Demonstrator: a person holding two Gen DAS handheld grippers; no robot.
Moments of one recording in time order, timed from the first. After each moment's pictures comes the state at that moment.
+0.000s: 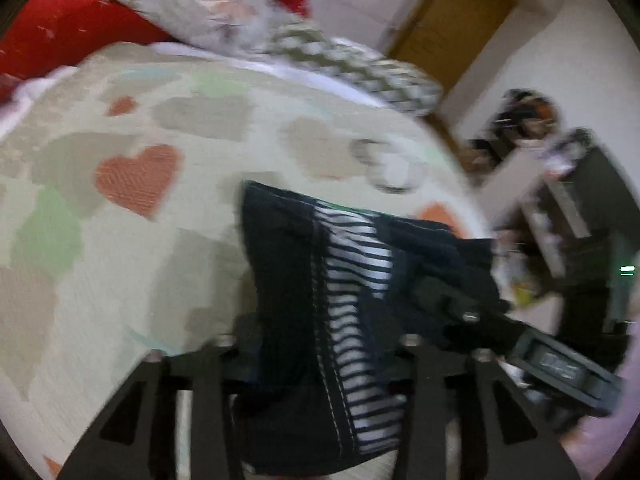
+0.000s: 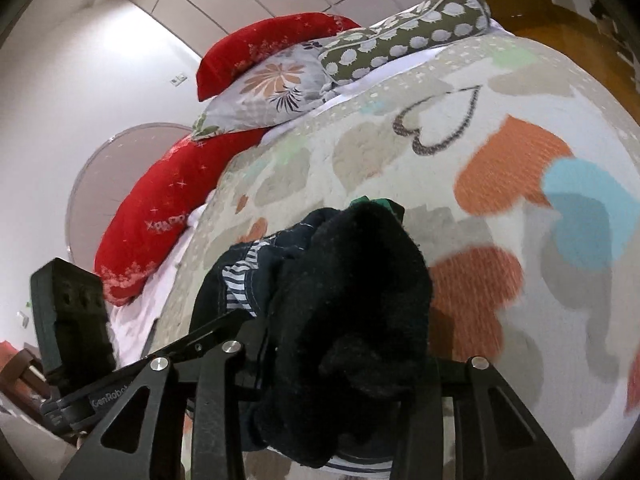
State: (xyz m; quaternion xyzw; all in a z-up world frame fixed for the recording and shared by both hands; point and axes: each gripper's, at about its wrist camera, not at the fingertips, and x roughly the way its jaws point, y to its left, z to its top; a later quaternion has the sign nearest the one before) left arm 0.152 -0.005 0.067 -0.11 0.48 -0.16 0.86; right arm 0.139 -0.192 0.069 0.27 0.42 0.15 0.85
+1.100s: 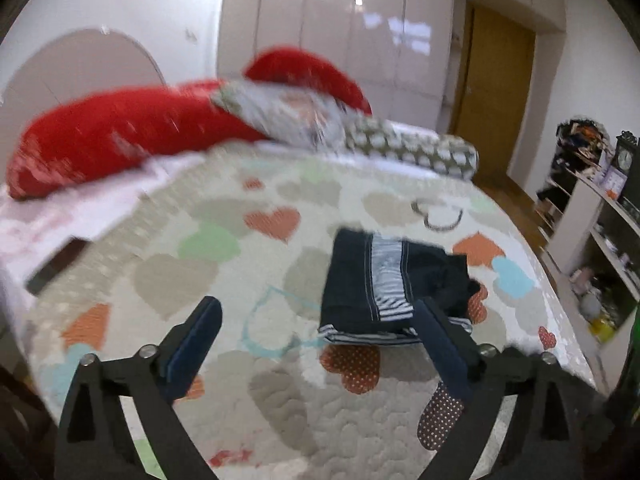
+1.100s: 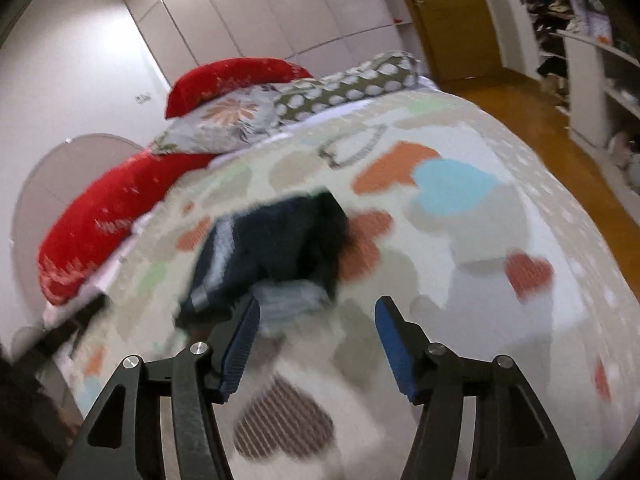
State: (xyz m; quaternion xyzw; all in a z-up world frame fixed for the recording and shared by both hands) left arm -0.024 0.011 0.136 -0.04 0.29 -0.01 0.96; right arm -0.004 -0.200 0.082 0.18 0.36 0.01 0.91
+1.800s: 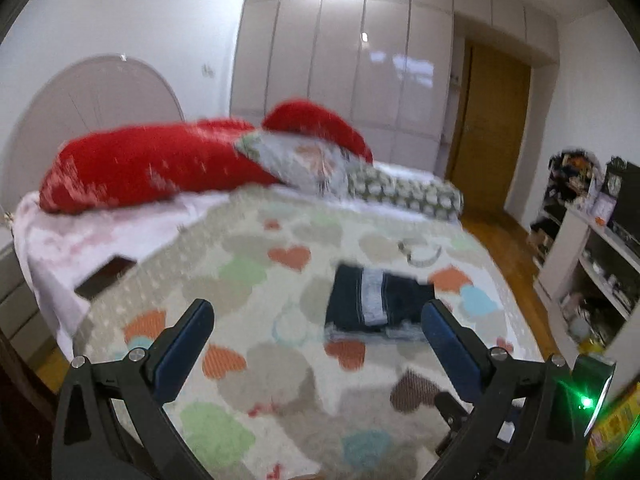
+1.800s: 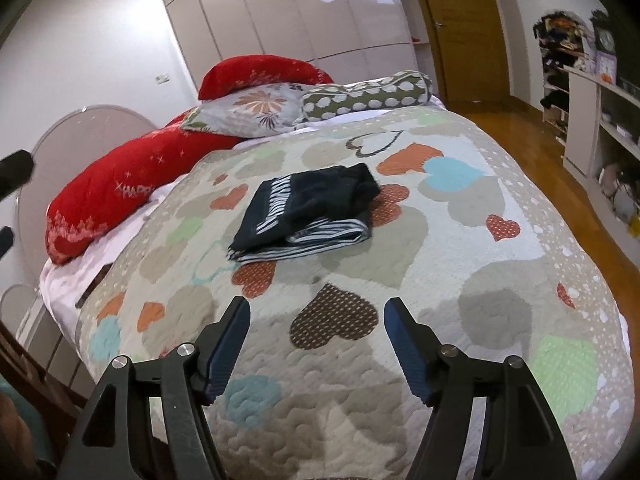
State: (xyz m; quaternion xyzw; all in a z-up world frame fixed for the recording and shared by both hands) left arm -0.106 0.031 0.201 -0.06 0.27 -0.01 0.96; right arm -0.096 -0.136 0.112 0.12 0.35 0.02 0.93
